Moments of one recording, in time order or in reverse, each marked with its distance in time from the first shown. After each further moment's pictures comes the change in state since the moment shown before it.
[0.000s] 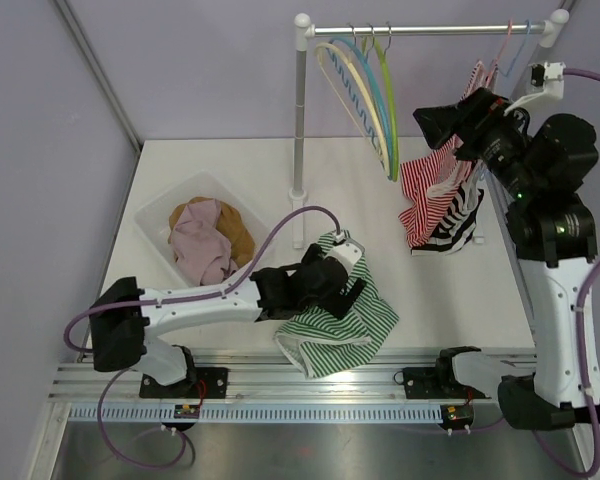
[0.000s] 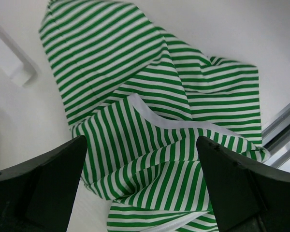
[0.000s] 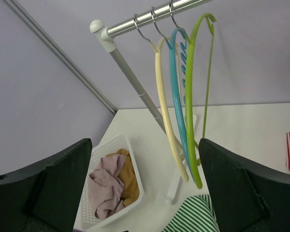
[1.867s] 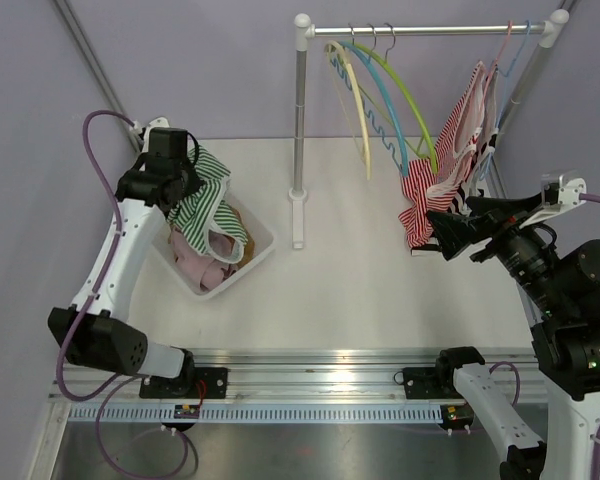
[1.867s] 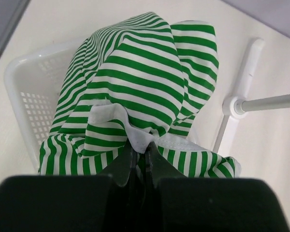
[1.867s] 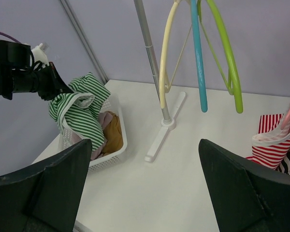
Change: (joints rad) left arm 1.013 -0.073 0.453 -0.452 0.043 -0.193; right arm 0.000 -0.504 -0.287 -0.198 -0.078 -0.248
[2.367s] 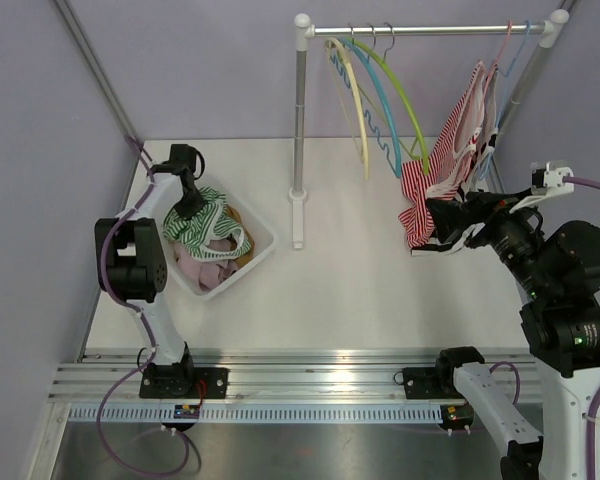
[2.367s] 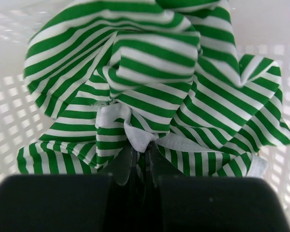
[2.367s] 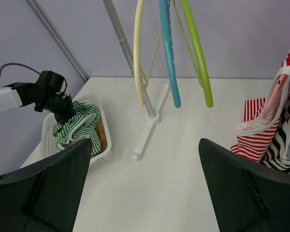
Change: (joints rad) left arm 0.193 0.502 -0.029 0.059 0.100 -0.080; right arm 0.000 0.039 -0.061 0.026 0.087 0.002
